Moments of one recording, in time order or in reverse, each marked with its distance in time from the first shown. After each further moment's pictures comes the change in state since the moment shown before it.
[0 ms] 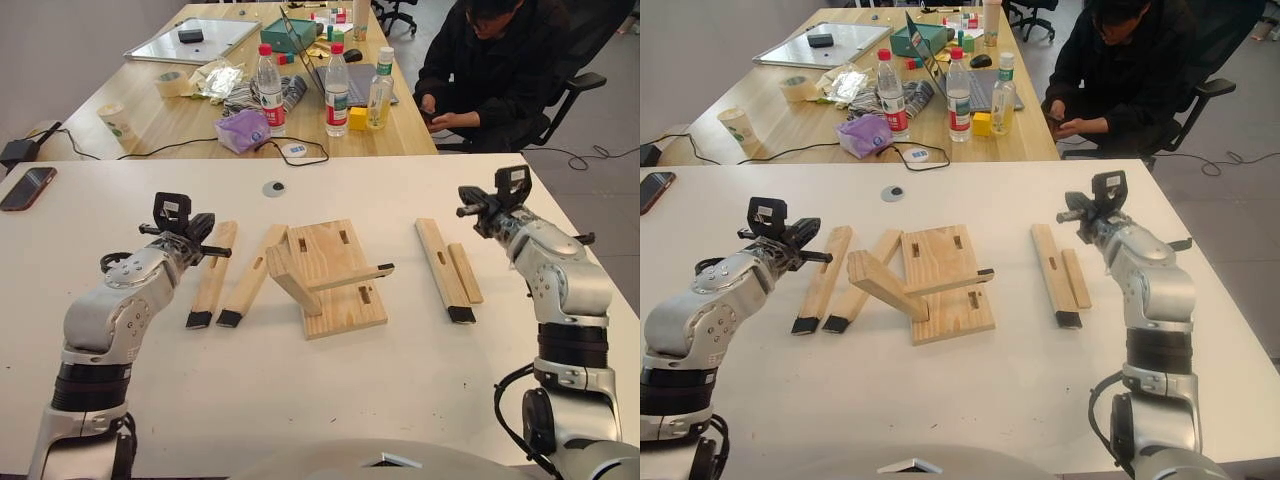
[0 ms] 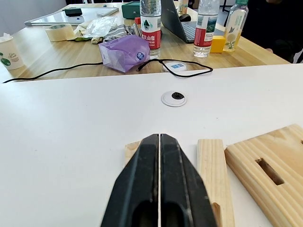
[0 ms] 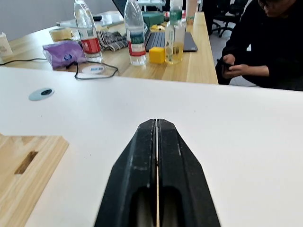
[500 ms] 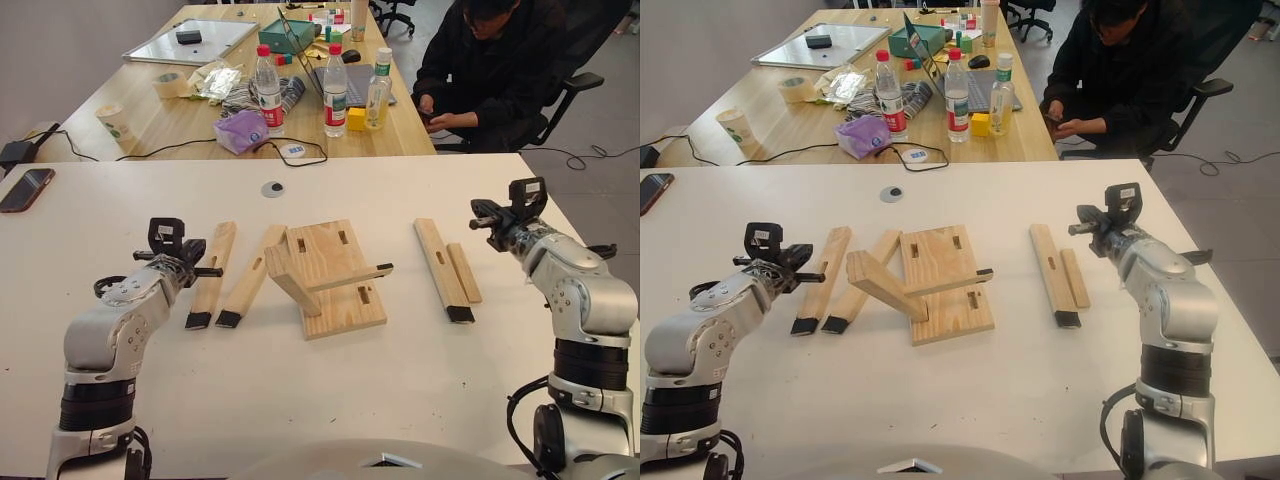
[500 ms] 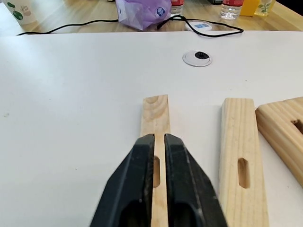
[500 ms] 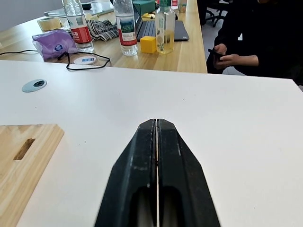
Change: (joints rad) left arm 0.077 -0.067 0.075 -0.013 0.084 0.178 -0.026; right arm 0.027 -0.019 -0.043 -0.111 0.009 0.047 -0.029
